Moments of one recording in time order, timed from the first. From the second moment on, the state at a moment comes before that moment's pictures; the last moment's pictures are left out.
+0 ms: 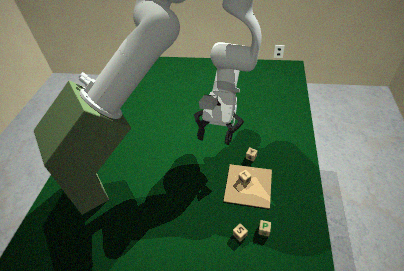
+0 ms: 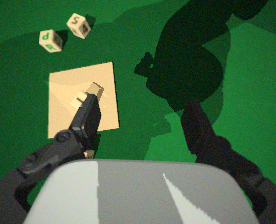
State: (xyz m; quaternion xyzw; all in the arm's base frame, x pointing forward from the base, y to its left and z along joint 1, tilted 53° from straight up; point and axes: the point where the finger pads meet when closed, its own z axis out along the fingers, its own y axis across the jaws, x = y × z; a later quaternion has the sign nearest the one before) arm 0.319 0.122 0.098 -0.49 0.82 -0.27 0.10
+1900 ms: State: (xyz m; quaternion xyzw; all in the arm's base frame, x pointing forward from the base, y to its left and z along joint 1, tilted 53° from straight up) arm 0.391 0.117 0.202 -0.60 0.73 -0.28 0.17
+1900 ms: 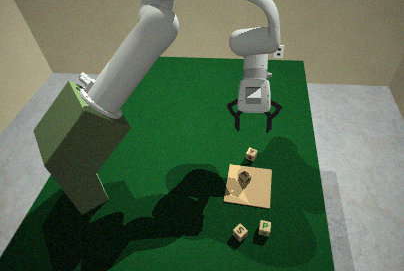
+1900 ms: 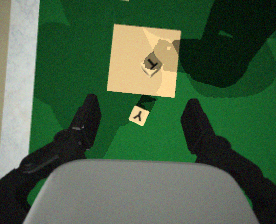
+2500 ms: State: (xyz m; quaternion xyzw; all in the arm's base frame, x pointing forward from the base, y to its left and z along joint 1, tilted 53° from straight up) arm 0.392 0.117 0.202 -0.60 0.73 -0.28 0.17
